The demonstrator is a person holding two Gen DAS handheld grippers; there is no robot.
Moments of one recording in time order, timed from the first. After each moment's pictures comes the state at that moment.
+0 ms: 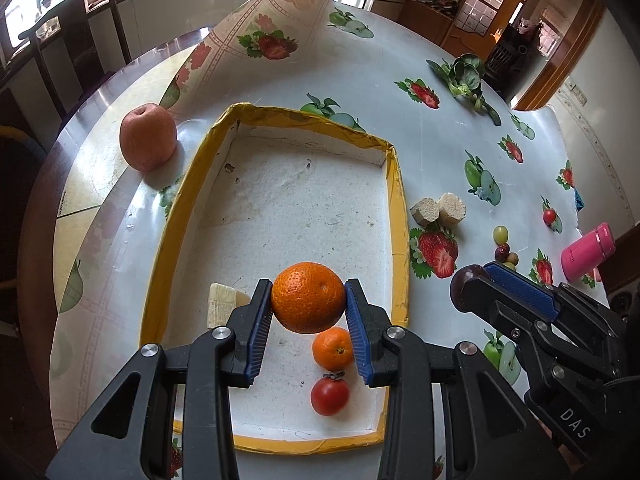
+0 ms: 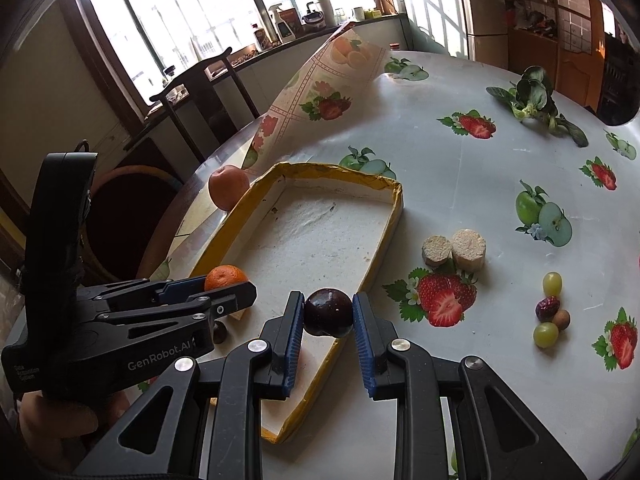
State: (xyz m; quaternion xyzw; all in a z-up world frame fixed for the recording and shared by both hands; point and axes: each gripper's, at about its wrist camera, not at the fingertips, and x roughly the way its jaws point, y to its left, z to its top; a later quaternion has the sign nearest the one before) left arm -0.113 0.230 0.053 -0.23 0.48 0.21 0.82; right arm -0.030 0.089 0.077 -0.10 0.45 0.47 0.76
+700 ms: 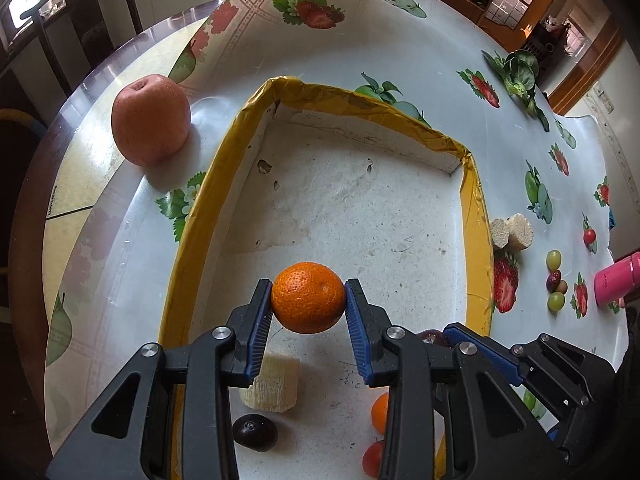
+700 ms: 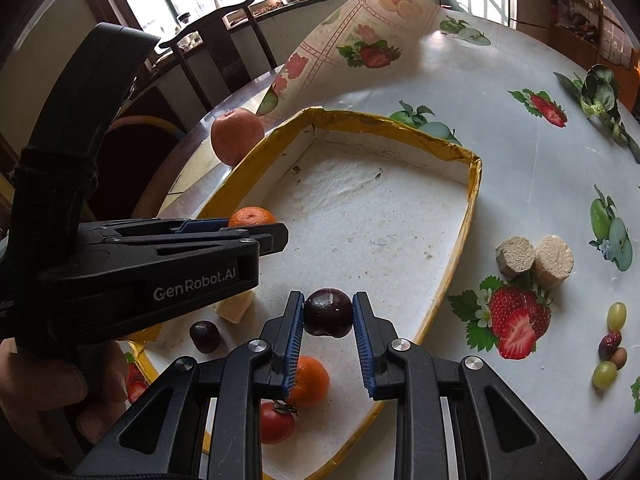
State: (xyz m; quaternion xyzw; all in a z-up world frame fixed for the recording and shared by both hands) left arm -0.085 0.280 0.002 -0.24 0.51 0.23 0.79; right arm -0.039 0.166 0.012 -0.17 0.48 0.48 0.71
